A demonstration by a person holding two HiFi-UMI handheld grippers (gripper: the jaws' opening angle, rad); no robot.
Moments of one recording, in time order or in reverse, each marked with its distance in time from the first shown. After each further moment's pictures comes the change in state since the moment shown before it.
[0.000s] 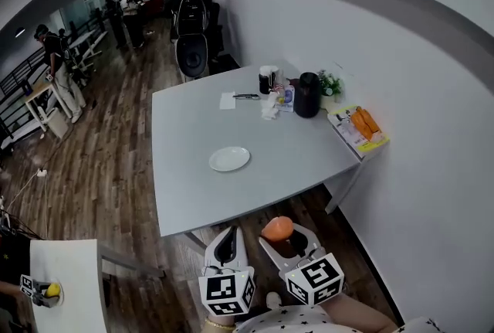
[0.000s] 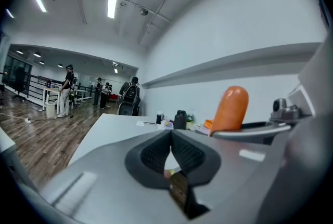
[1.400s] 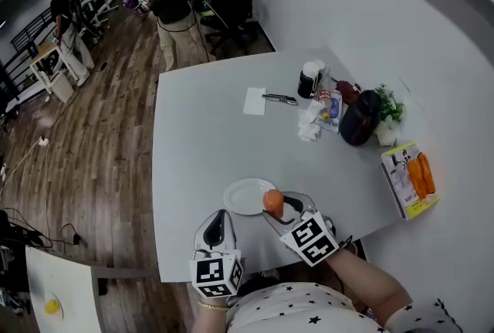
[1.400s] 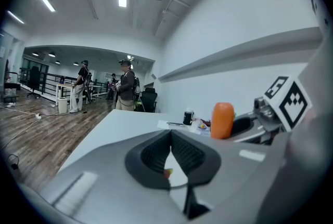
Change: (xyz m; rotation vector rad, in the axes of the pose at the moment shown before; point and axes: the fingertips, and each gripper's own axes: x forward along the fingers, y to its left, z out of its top) left arm 0.260 0.175 -0.002 -0.060 0.052 0.179; right arm 0.317 -0.167 -0.020 -0.330 0.391 0.220
